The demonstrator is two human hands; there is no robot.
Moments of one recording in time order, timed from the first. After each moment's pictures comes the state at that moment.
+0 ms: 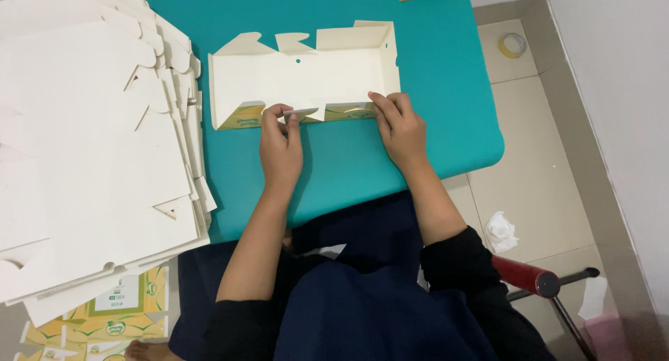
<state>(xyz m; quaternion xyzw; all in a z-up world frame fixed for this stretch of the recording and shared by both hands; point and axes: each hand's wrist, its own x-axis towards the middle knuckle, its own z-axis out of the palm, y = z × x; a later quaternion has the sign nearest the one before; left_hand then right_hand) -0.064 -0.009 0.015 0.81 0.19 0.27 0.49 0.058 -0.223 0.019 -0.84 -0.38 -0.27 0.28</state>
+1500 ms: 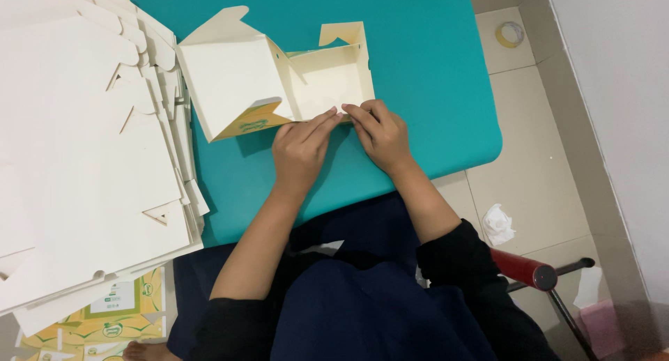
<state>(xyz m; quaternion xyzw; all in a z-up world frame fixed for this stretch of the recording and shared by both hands) -0.056 -0.044 0.051 0.87 -0.02 0.43 0.22 0.043 -0.199 0.031 -0.77 -0.47 -0.30 0.31</state>
